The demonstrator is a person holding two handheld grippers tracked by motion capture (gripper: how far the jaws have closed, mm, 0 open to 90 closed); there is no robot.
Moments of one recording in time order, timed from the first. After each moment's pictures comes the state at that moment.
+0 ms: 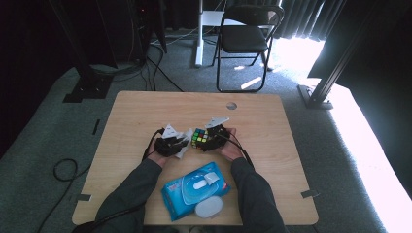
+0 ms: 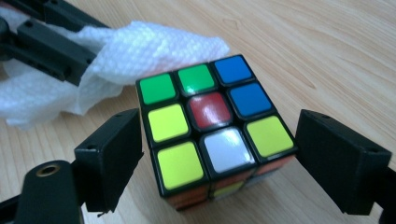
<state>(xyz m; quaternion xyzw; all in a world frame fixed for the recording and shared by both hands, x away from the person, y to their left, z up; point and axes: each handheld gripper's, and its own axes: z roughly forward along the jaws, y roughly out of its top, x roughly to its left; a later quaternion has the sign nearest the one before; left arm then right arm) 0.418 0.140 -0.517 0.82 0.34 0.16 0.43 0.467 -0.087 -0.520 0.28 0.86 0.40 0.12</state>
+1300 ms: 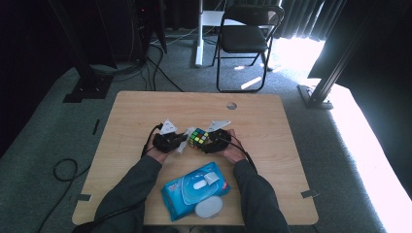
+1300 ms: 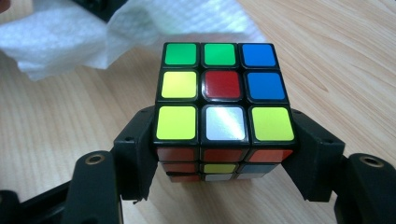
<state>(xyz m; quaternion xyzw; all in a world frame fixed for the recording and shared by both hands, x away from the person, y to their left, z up) 0.418 0.140 -0.491 0.81 0.33 0.17 0.45 0.449 -0.092 -0.514 0.24 0.87 0.41 0.12</state>
